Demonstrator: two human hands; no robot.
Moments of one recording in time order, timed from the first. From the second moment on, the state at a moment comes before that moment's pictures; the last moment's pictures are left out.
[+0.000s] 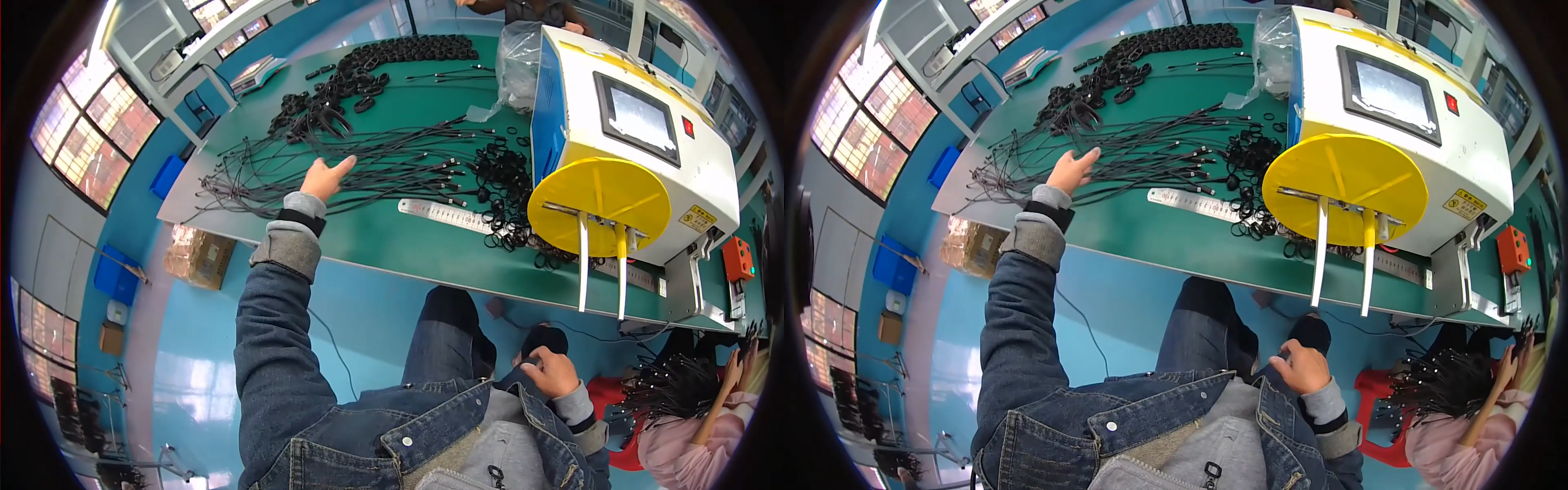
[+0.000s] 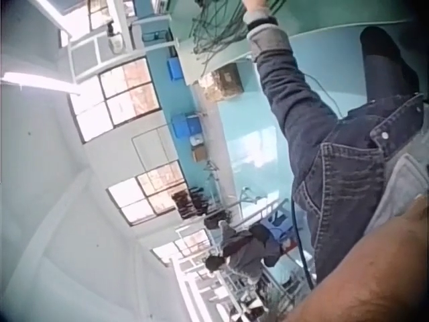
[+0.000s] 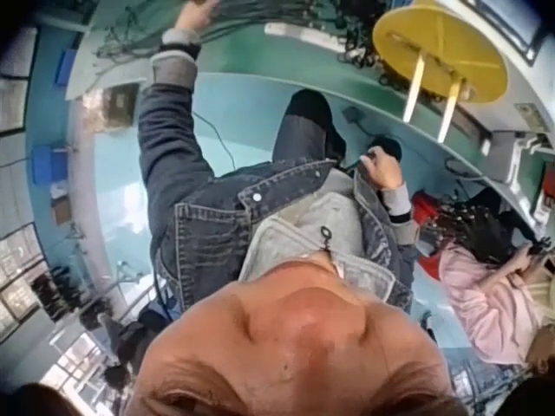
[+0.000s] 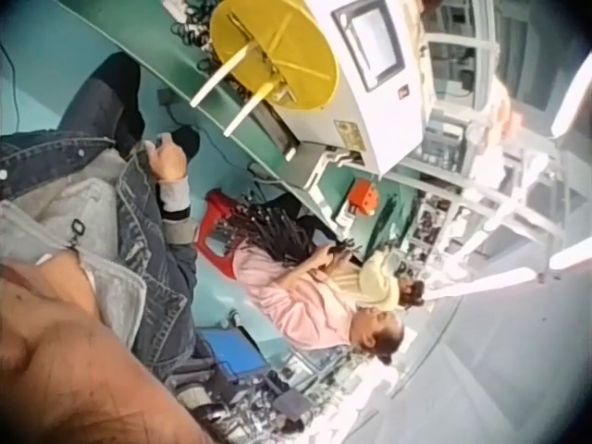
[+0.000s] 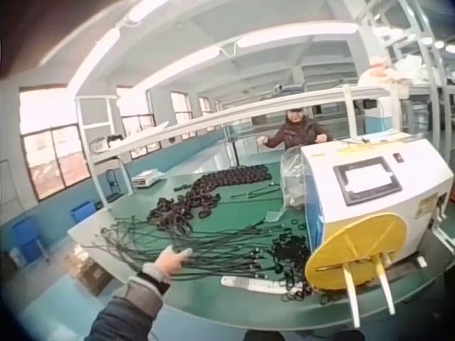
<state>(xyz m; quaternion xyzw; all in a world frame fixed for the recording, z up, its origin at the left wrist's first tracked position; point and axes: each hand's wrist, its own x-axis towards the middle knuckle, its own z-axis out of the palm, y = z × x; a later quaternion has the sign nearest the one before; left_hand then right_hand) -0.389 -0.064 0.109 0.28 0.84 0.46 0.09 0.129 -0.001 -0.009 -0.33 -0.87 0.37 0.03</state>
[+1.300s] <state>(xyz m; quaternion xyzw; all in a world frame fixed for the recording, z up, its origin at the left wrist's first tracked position) 0.022 0.022 0.196 0.73 0.55 0.33 0.25 0.247 0.091 0.138 -0.22 -0.80 -0.10 0.55</state>
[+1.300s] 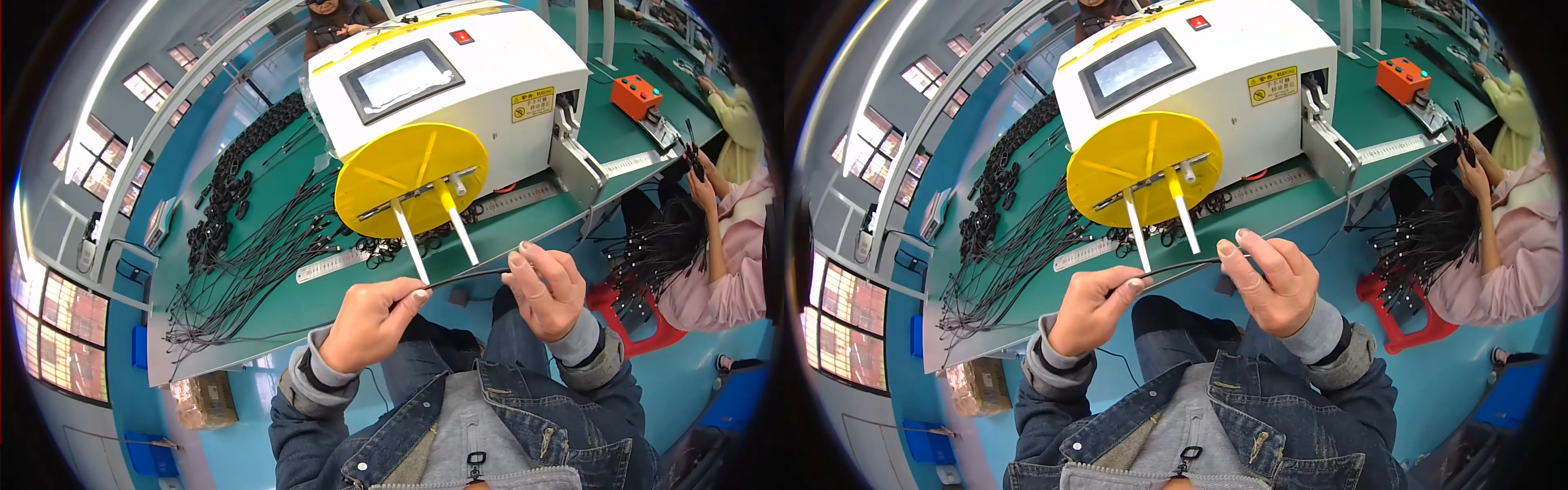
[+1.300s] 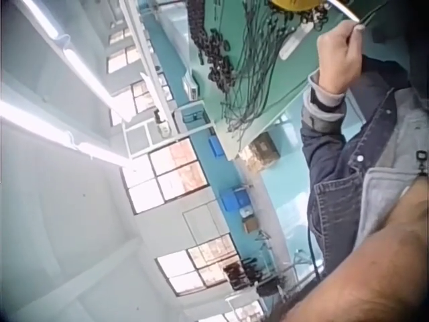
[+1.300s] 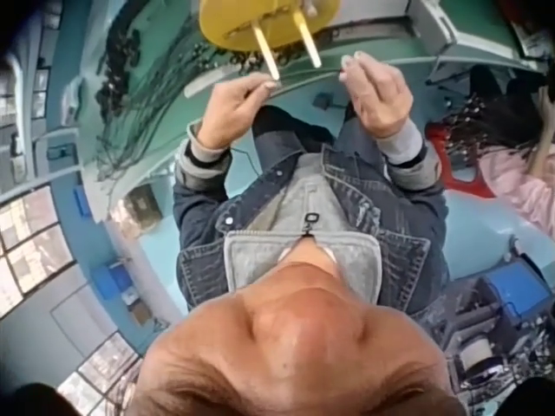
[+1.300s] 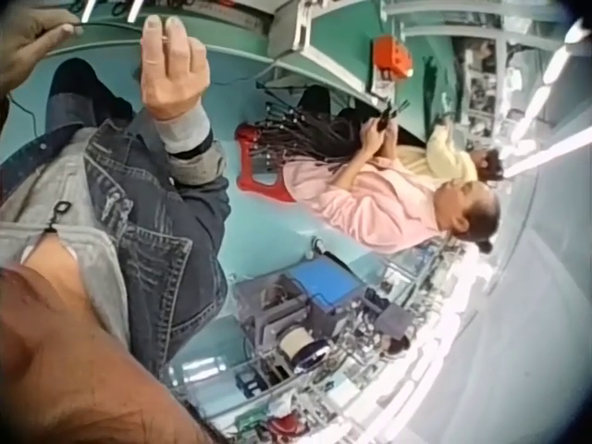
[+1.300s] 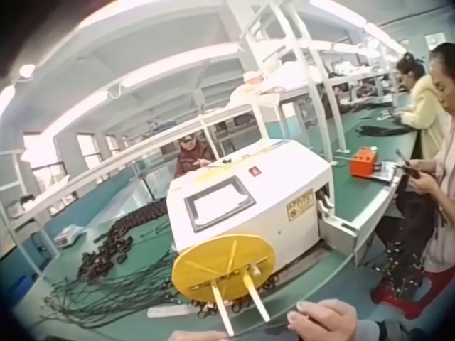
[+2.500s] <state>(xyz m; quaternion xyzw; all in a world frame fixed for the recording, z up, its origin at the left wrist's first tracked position) 0.037 0.073 0.151 0.67 0.54 0.50 -0.06 0.260 0.125 0.038 -0.41 -0.72 0.23 0.52</state>
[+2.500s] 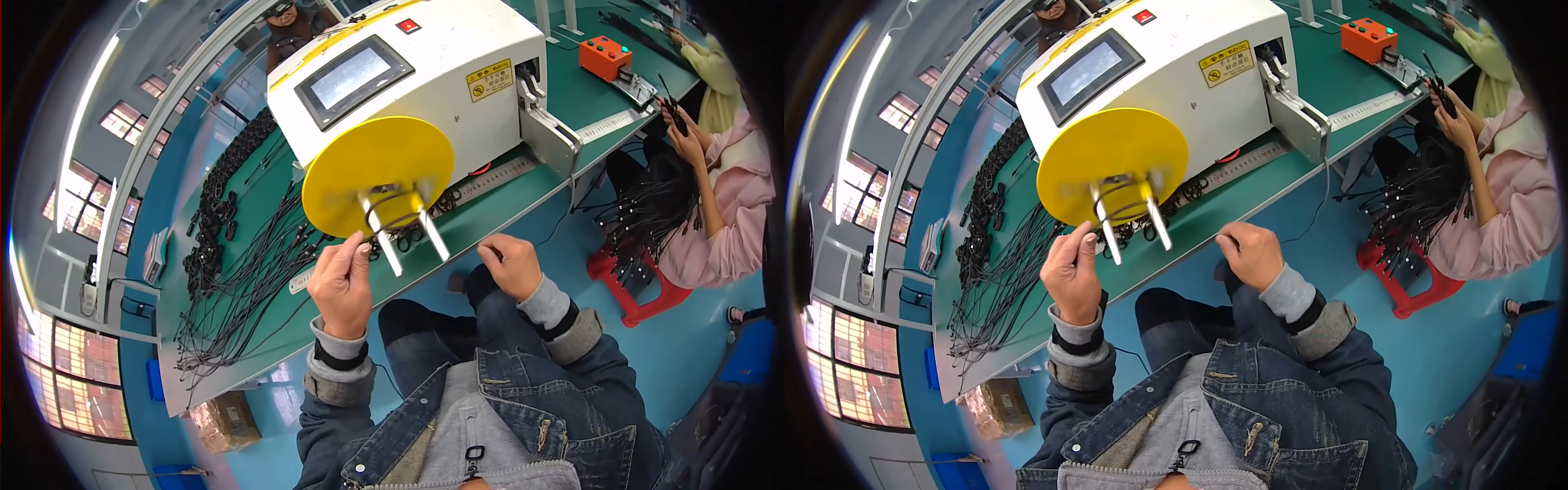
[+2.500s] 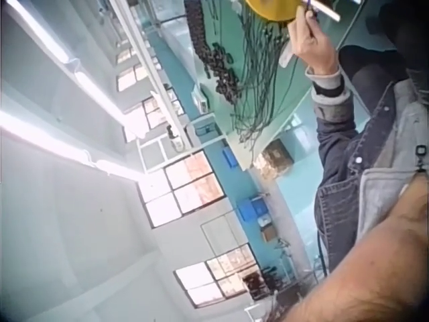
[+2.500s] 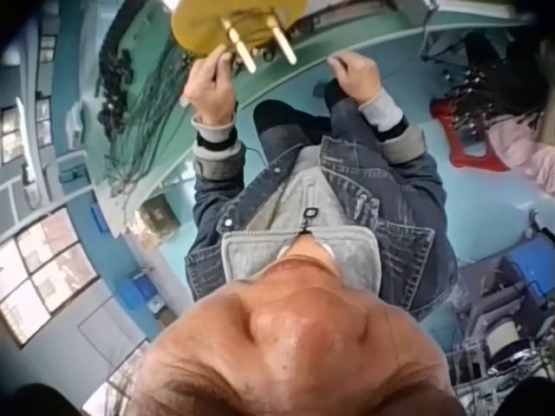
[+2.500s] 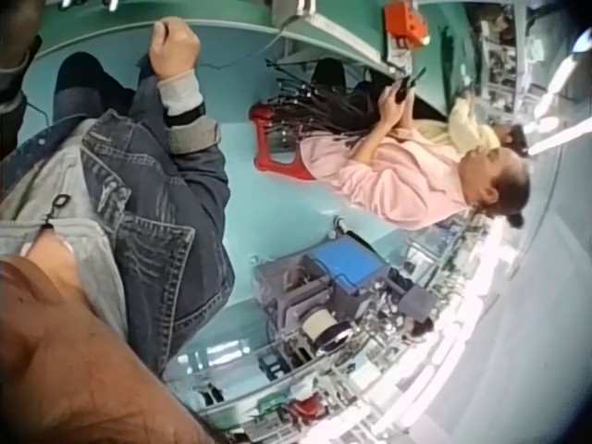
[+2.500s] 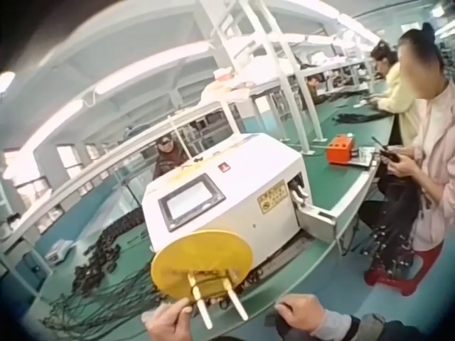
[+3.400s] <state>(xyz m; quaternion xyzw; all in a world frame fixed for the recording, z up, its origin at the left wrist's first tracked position) 0.077 0.058 0.169 0.75 0.49 0.40 -0.20 0.239 0.102 0.098 -0.32 -0.75 0.28 0.51</state>
